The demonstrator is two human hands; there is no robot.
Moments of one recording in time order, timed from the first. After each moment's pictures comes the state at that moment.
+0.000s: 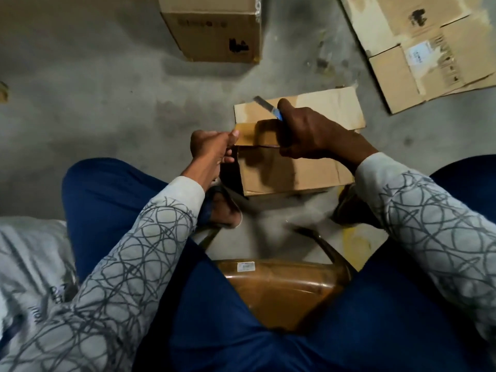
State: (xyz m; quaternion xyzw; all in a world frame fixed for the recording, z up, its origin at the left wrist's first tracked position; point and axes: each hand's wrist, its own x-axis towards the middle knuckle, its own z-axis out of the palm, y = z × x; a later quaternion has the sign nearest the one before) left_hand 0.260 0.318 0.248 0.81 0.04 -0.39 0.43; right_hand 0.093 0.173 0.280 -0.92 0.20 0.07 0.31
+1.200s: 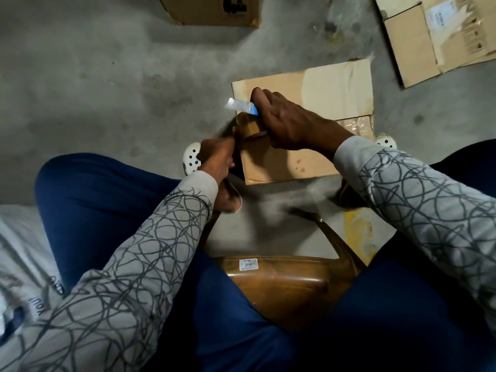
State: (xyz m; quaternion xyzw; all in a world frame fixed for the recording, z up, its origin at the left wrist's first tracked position) left_hand 0.244 0.326 0.193 0.84 0.15 -0.43 0.30; right_hand 0.130 0.189 0.229 -0.94 0.14 0.07 0.30
